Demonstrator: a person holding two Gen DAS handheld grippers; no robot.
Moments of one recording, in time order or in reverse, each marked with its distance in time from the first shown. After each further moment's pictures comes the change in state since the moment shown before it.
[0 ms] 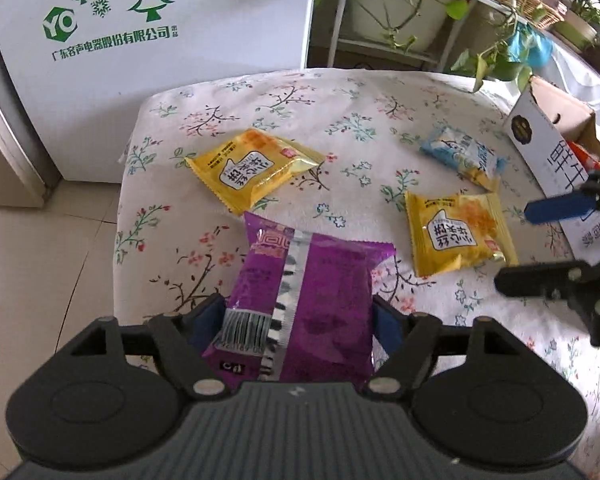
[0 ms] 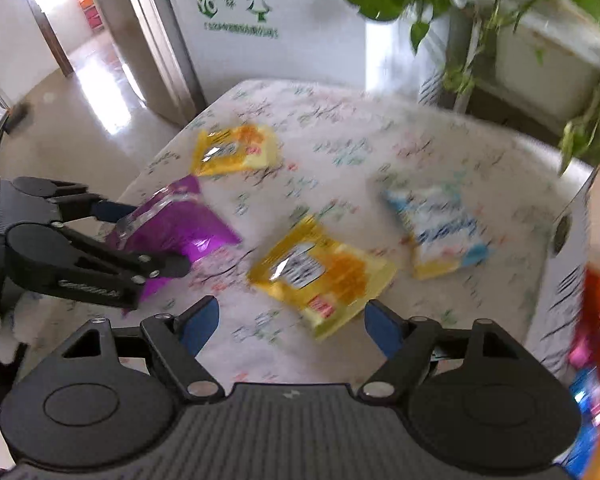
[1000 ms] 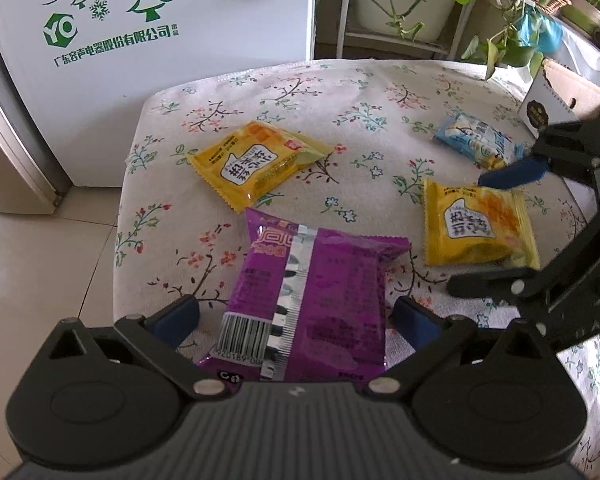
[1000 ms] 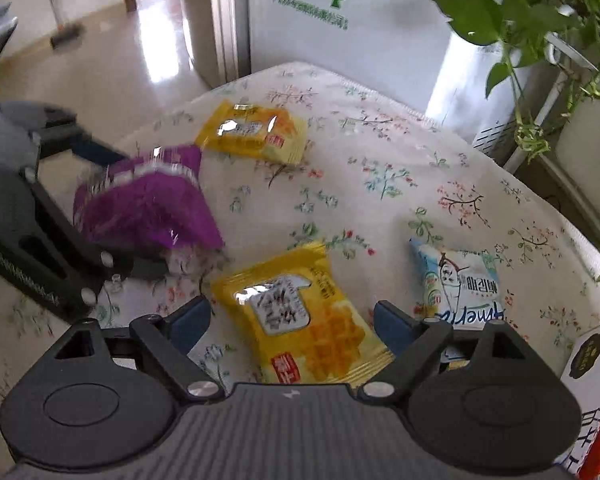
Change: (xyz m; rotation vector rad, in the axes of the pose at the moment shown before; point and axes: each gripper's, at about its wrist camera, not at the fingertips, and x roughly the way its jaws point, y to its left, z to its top) left arm 0.012 -0.006 -0.003 0.031 -0.003 0.053; right arm 0.052 0.009 0.010 -0.294 0.008 0.068
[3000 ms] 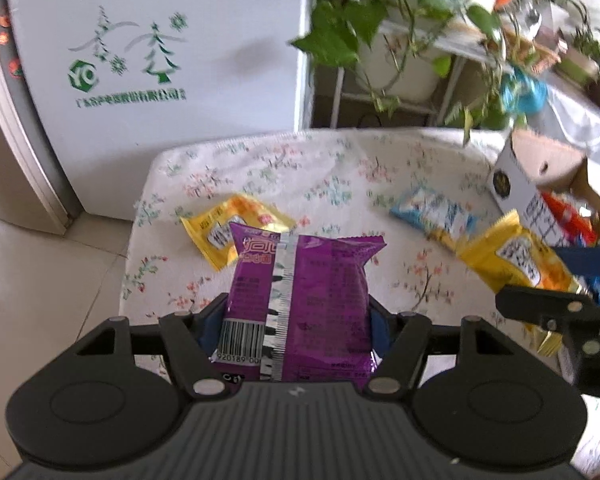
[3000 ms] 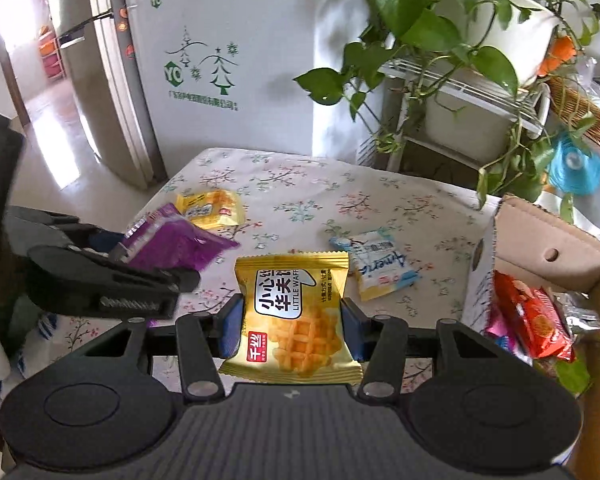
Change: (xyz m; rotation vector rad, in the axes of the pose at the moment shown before) left arm -0.060 -0.029 0.018 -0.077 -0.143 0.020; right arm -0.112 0.030 -0.021 0.385 -0.167 -0.252
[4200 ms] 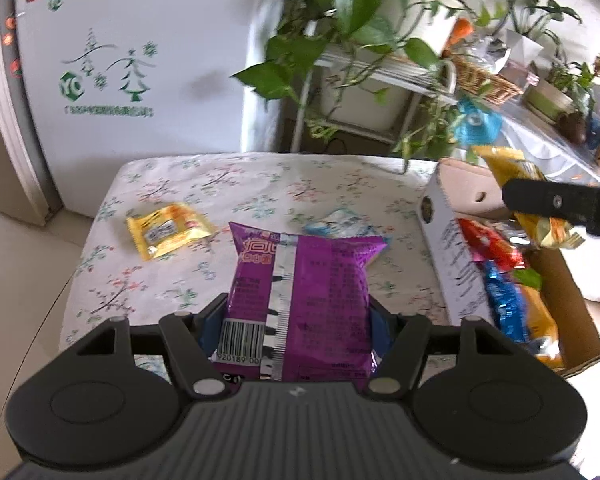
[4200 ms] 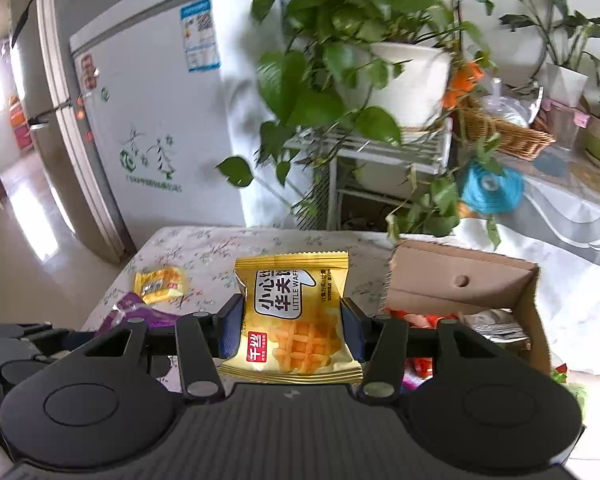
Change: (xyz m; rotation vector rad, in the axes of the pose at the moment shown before) left arm -0.046 -0.071 -0.008 -0.068 -0.060 -0.069; right arm -0.076 -0.071 0.003 0.146 -0.191 -0.052
